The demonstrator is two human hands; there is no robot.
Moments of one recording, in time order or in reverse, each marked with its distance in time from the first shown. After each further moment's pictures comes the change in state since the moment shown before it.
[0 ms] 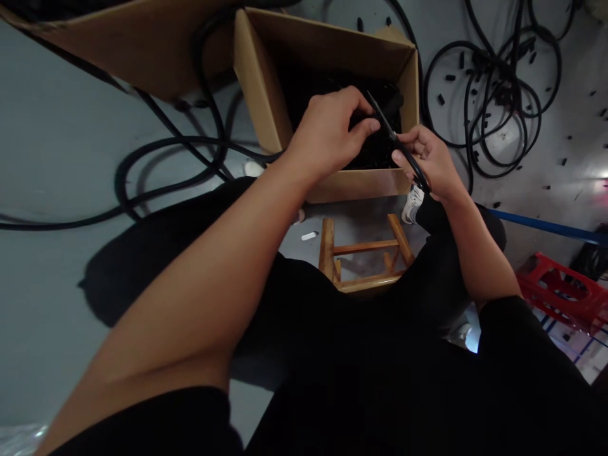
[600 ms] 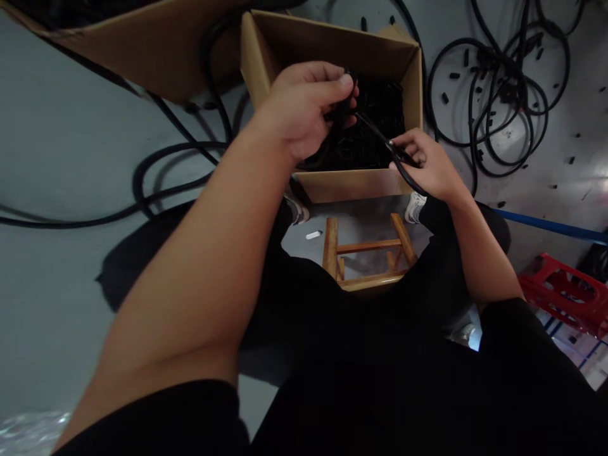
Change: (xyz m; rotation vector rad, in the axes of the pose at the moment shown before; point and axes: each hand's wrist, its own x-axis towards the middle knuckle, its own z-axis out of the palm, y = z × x) left_hand 0.012 -0.009 -0.023 -0.744 -0.003 -0.310; right_hand -0.001 -0.011 -0.005 -0.250 -0.067 0.007
